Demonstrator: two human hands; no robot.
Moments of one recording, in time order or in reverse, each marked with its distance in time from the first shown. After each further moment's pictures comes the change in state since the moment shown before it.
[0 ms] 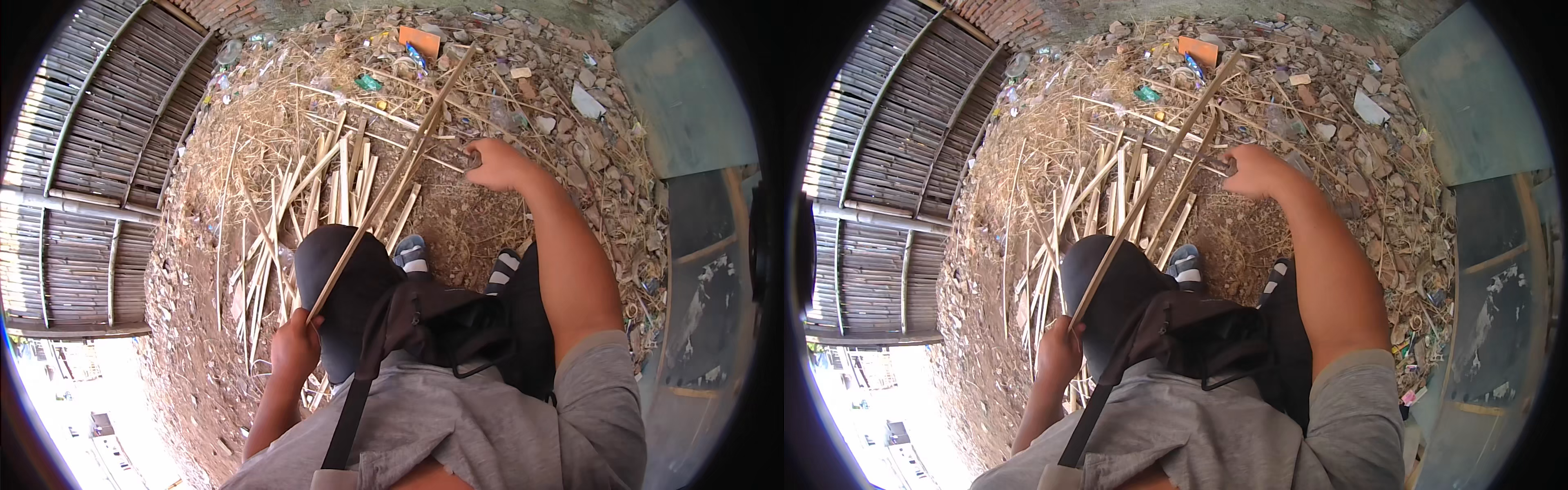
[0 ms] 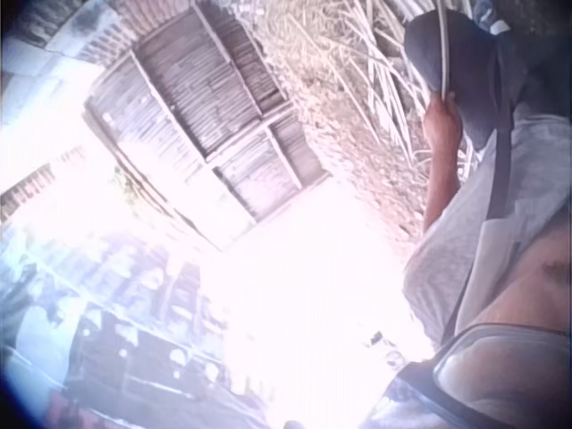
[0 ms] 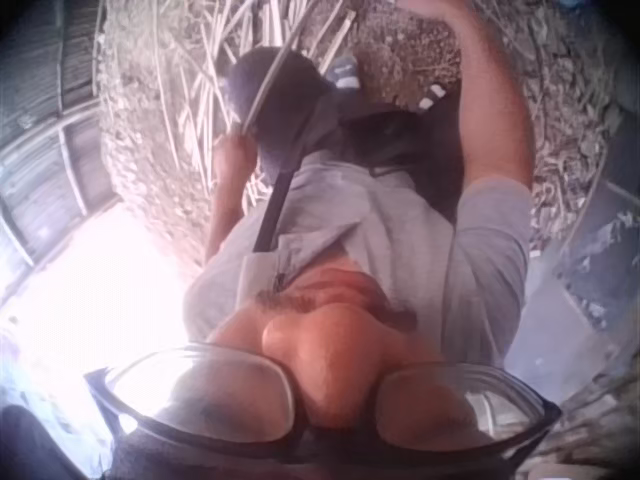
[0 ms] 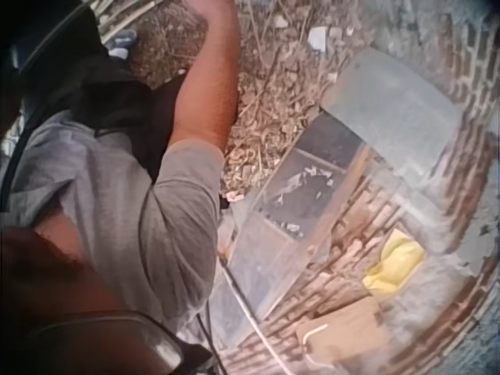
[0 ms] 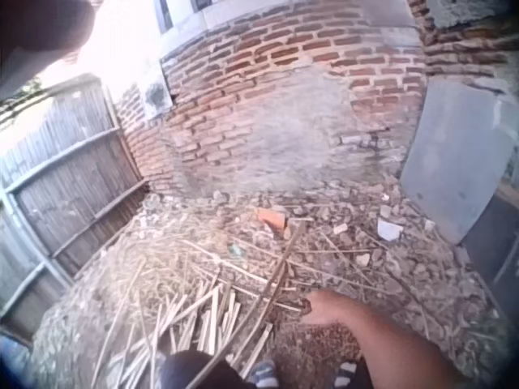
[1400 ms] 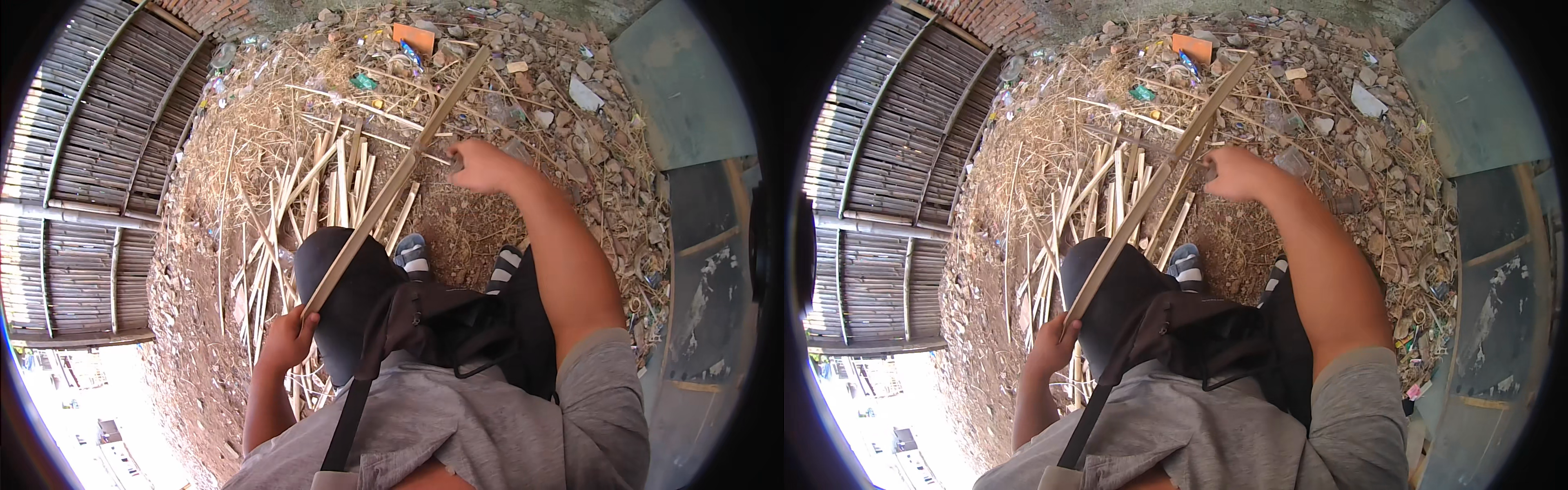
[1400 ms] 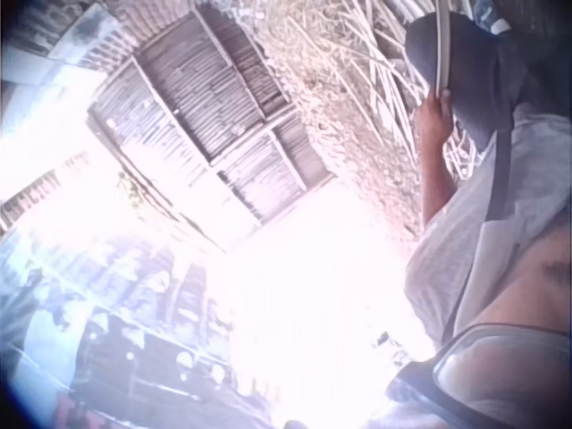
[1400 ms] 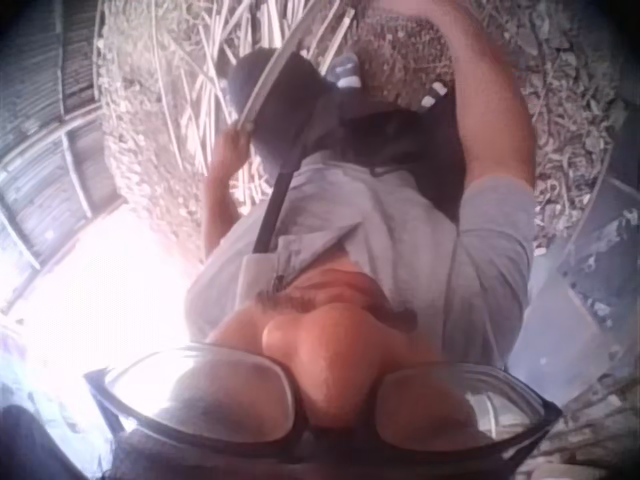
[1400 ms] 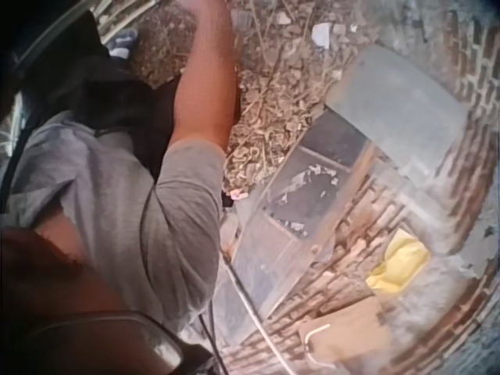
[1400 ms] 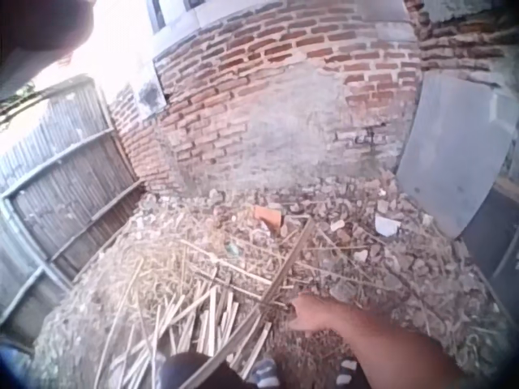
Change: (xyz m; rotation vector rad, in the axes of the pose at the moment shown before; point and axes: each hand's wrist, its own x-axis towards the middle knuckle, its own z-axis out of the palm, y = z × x) left_hand 0.028 -0.021 -0.015 -0.212 -0.227 0.011; right_hand 0.008 -0.001 0.014 0.105 0.138 -0.027
